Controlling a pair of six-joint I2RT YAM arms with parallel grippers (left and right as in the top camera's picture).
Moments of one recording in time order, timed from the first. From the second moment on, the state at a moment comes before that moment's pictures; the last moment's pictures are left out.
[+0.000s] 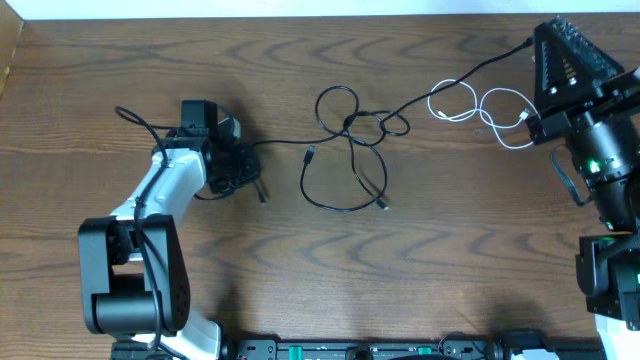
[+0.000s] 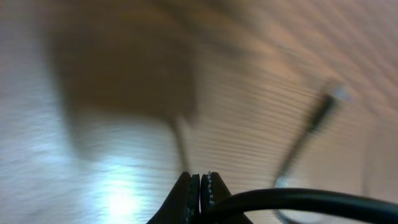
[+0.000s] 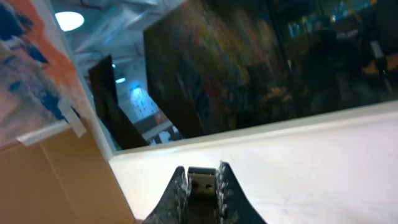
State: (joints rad) left arm 0.03 1.75 1.03 -0.58 0.35 -0.37; right arm 0.07 0.93 1.16 0.11 -0.36 0.52
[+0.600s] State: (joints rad) left arm 0.48 1.75 0.97 -0.58 0.10 -0.64; right arm -0.41 0.92 1.16 -0.09 -0.37 0.56
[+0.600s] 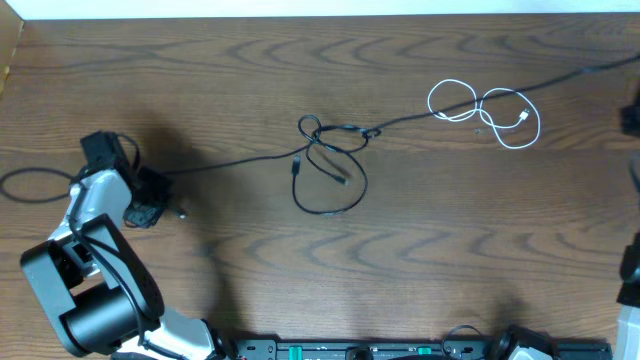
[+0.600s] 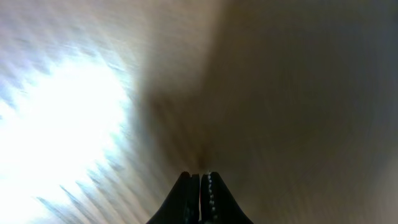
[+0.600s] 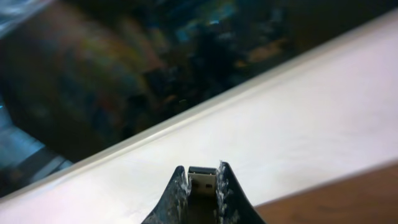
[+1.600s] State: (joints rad) left arm 0.63 1.77 0.91 -0.39 0.20 -0.73; right arm -0.98 1.16 1.15 -0.17 -0.64 0.80
